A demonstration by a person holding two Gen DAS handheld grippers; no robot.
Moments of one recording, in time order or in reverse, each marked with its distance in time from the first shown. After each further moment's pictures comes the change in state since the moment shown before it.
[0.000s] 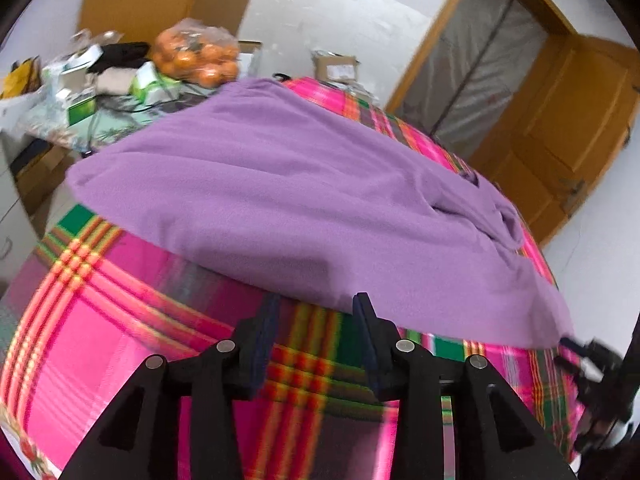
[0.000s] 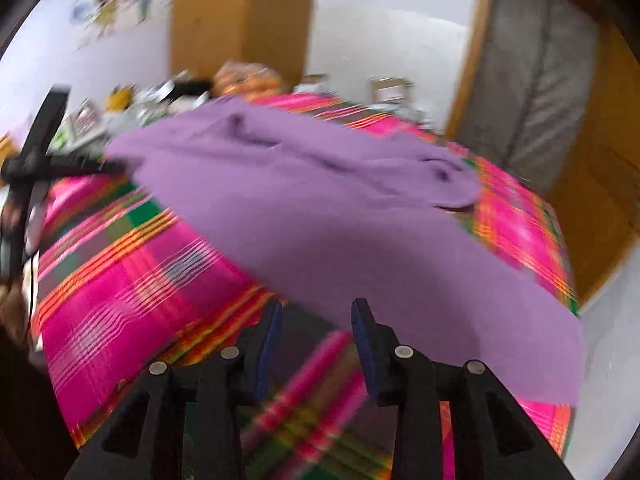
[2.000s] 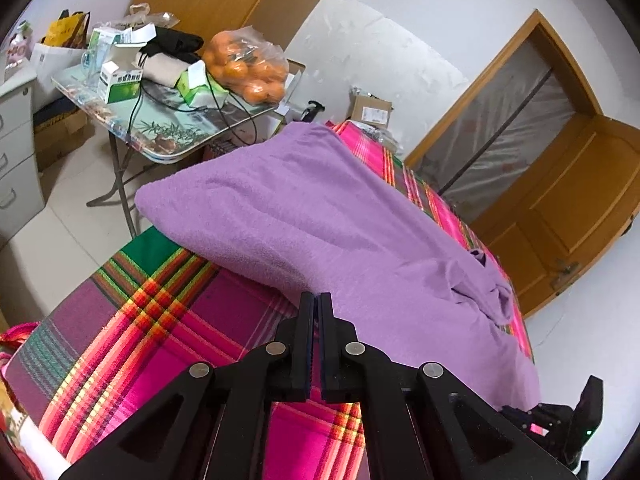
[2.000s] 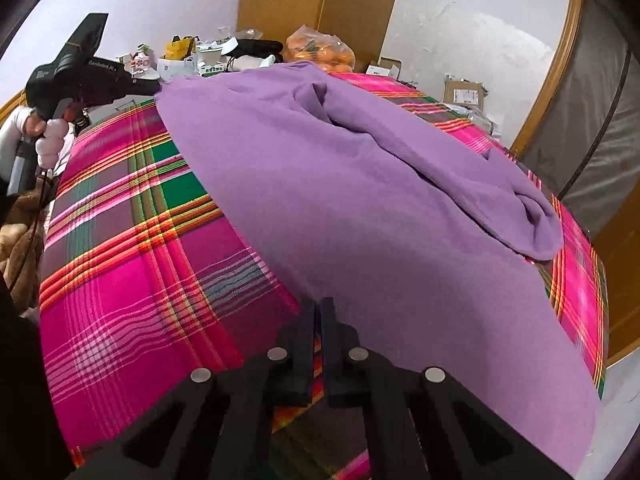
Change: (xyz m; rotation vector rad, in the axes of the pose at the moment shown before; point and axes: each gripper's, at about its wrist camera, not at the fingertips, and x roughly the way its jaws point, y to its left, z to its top) left arm -0.025 0.055 0.032 -0.196 -0.082 -0.059; right arm 0.036 0.033 0.027 -0.182 0.082 0.121
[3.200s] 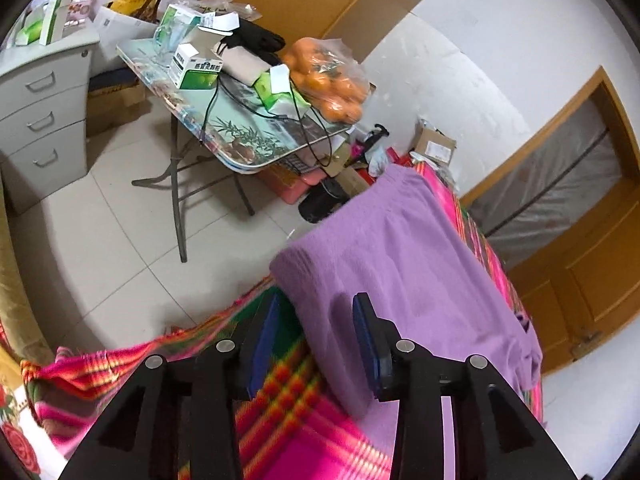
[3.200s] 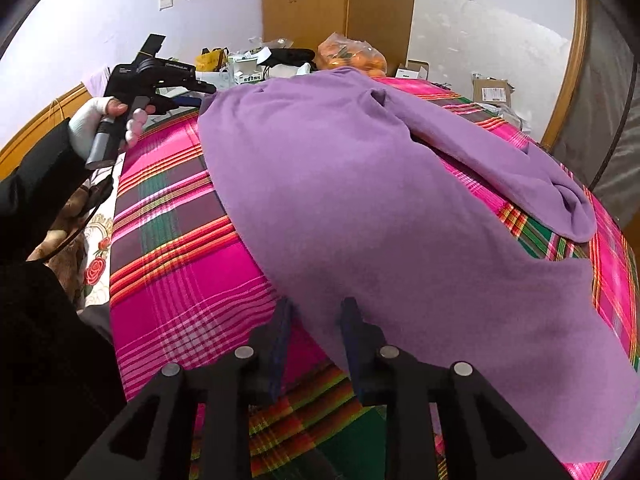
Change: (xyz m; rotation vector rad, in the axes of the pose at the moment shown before) left arm 0.011 0.080 0.044 -0.188 -0.059 0.134; right arm -0.020 0.044 -0.018 0.025 -0.041 0.132
